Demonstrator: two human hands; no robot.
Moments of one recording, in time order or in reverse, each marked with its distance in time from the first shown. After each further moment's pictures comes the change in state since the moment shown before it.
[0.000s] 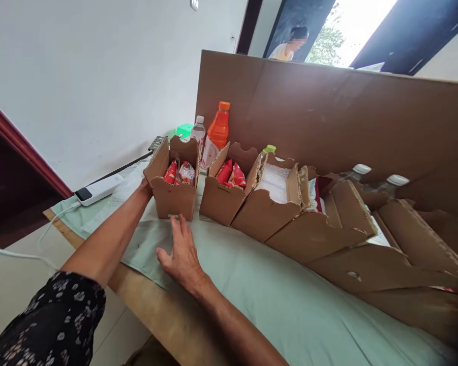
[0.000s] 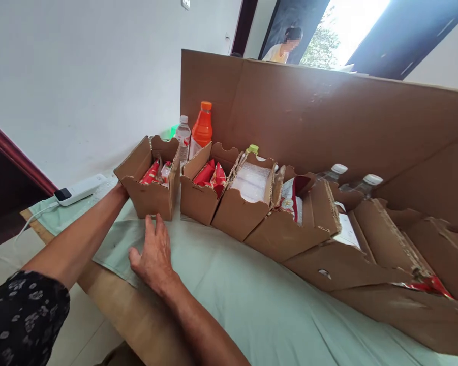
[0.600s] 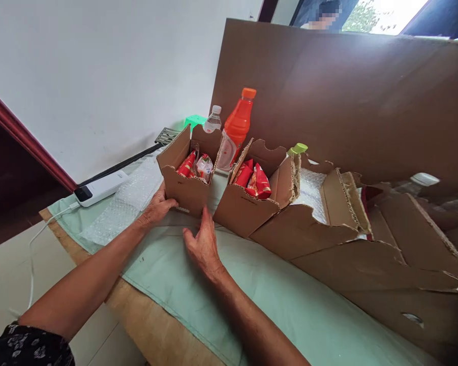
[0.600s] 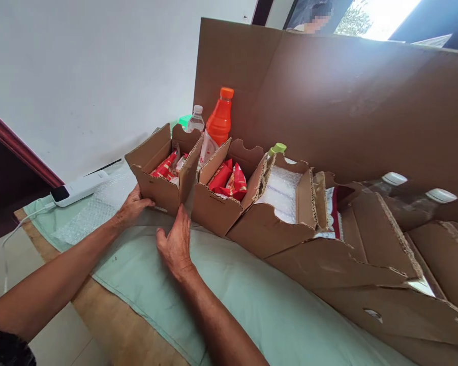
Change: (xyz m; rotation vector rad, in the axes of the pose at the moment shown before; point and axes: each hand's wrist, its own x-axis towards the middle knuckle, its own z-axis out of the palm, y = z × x) left_hand -0.041 -0.068 -0.033 0.019 -0.120 -0.178; right_hand 0.077 0.064 0.016 0.190 0.288 0.013
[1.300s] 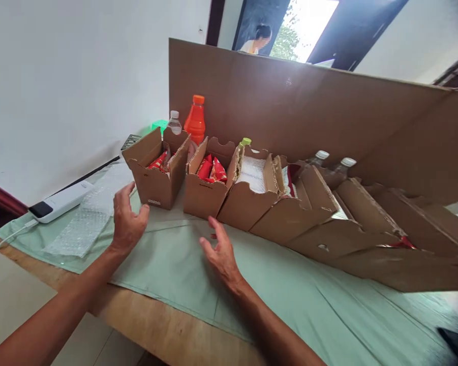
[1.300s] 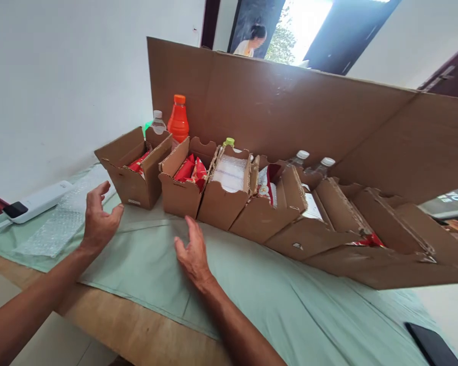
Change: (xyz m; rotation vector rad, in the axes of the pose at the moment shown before) left_hand -0.063 0.033 0.024 0.520 0.252 0.308; right_hand -0.076 0.014 -0.101 -0.013 0.192 0.043
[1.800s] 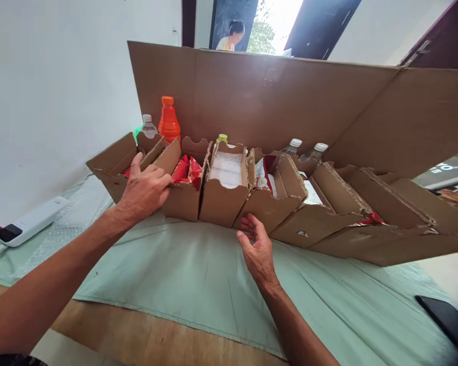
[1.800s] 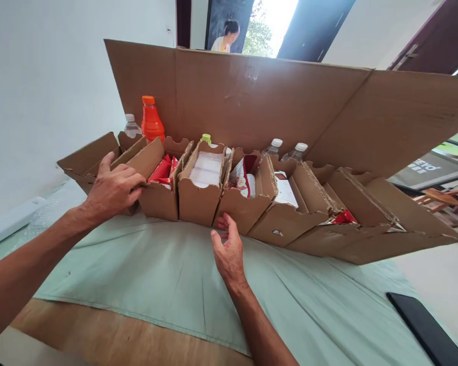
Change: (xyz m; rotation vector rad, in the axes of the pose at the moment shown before) left_hand 0.063 0.115 0.051 0.707 -0.408 0.908; right_hand -0.008 0.022 -0.114 0.021 0.400 0.098
